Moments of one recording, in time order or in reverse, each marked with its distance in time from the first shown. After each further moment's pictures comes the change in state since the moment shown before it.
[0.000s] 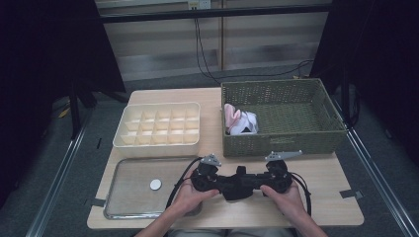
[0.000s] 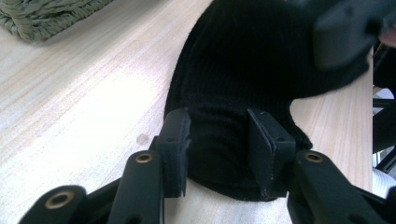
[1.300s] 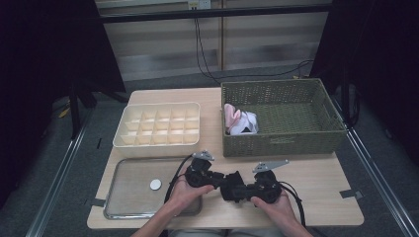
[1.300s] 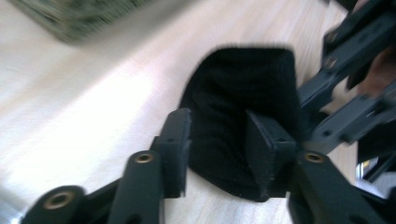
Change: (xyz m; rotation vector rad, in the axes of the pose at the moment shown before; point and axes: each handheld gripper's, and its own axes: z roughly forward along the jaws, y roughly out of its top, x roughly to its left) left arm 0.014 0.002 -0.024 -0.075 -0.023 -0.080; right arm 0.017 -0.017 0.026 0.060 0.013 -0.033
